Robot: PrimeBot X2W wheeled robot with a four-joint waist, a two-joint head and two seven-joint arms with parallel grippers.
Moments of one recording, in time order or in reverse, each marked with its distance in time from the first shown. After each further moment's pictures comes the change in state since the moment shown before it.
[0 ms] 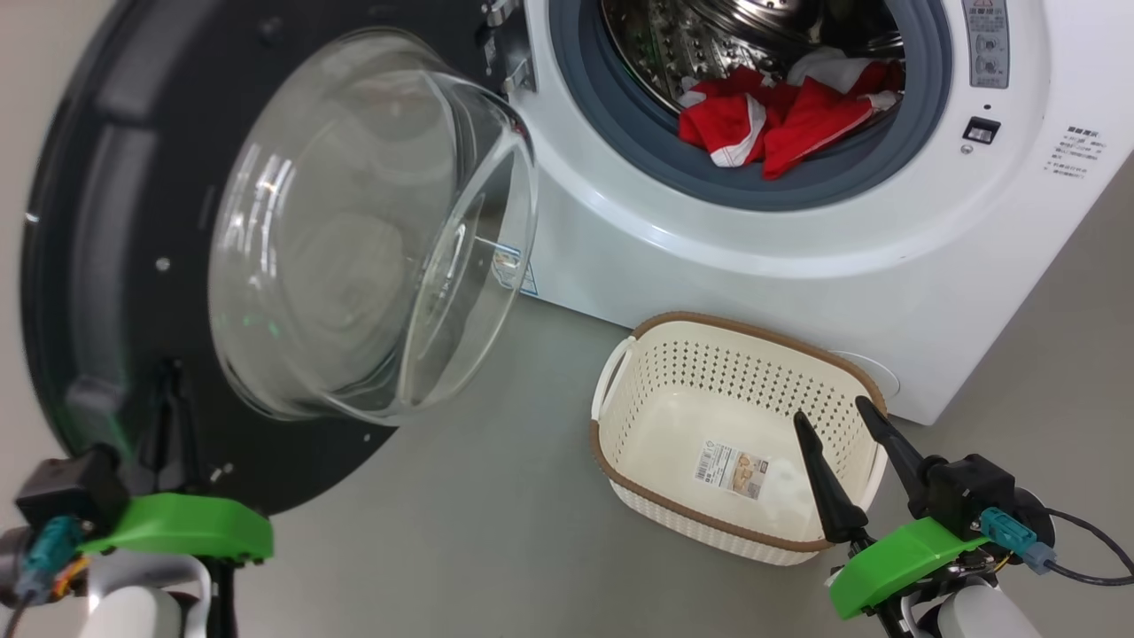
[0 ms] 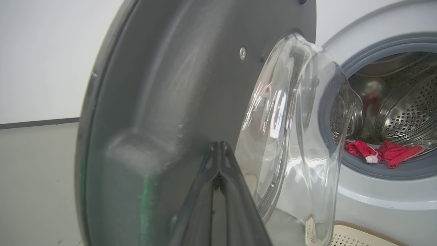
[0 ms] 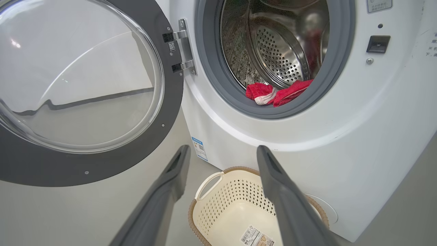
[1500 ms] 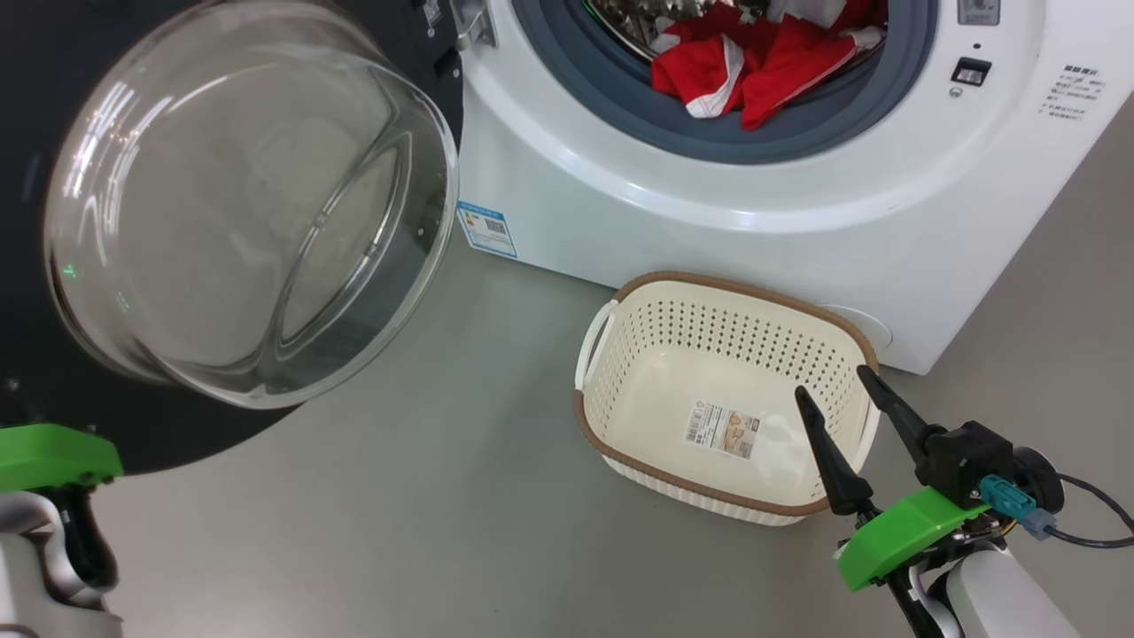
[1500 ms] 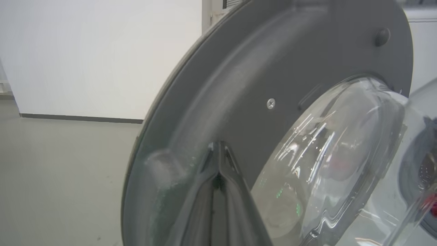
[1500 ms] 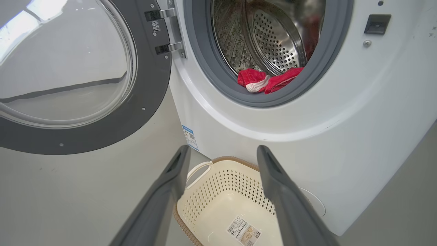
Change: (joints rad) left arm -0.205 -0.091 0.441 0.171 0.152 -0.095 -0.007; right arm -0.072 -0.061 0.046 0.031 -0.020 0.000 0.000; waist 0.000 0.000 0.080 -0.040
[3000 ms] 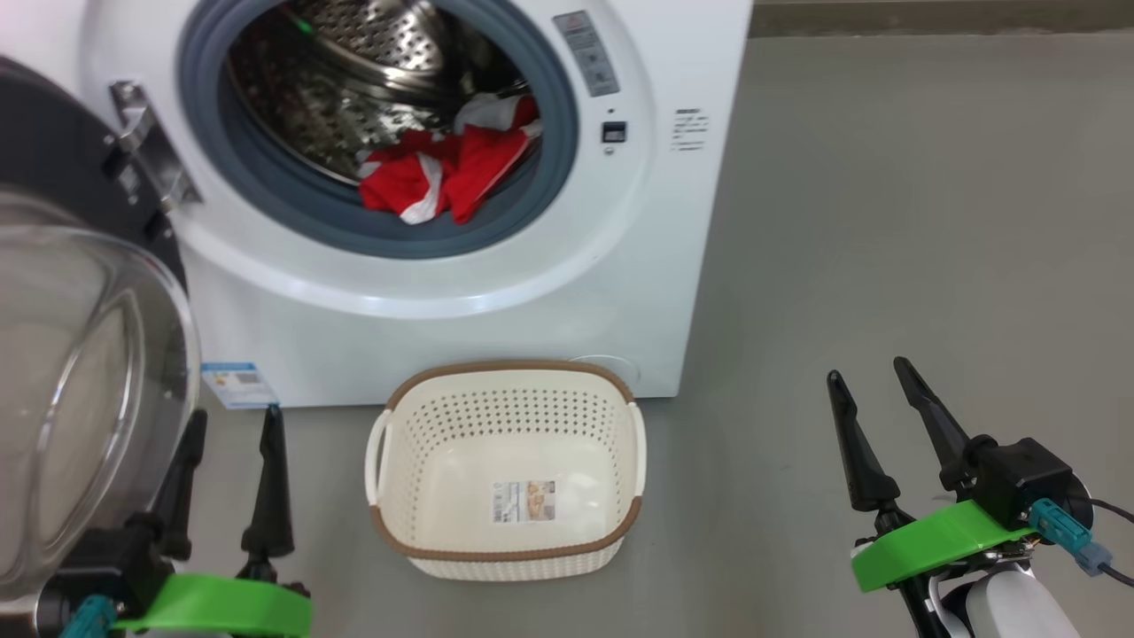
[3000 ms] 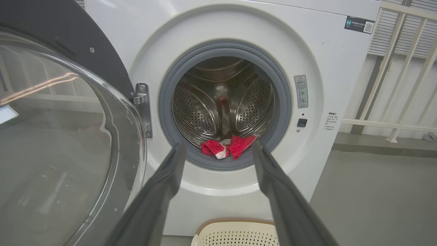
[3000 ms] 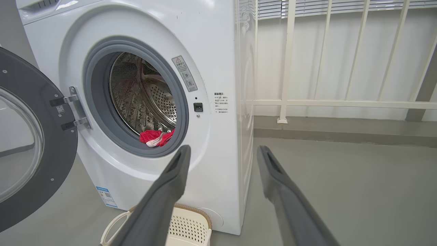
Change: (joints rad) left arm 0.342 -0.041 -0.317 -0.302 -0.013 -0.158 0.010; right arm 0.092 0.073 -0.122 -0.166 -0.001 0.000 0.000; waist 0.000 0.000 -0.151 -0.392
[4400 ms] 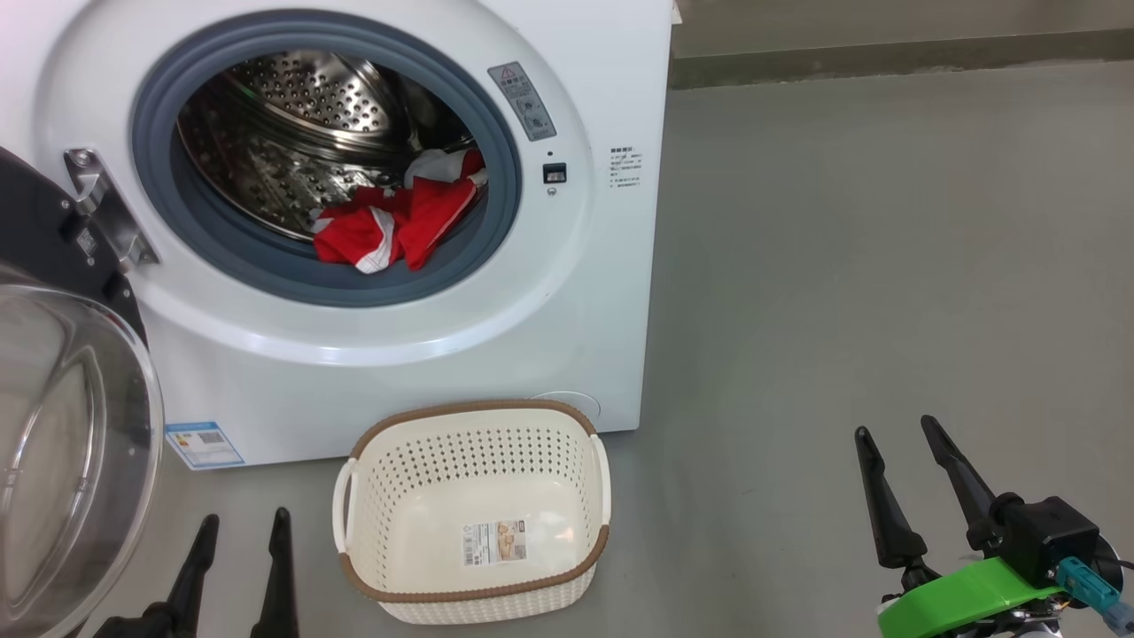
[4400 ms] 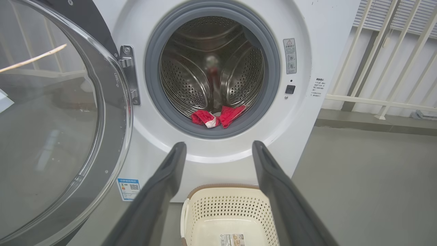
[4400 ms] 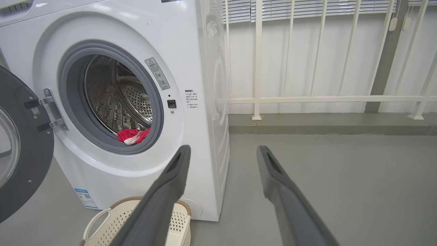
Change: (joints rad) left arm 0.172 0.018 -0.020 0.014 -0.021 0.033 -0.002; right arm 0.126 -0.012 -0.035 -0.048 0.007 0.000 0.000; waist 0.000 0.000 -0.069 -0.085
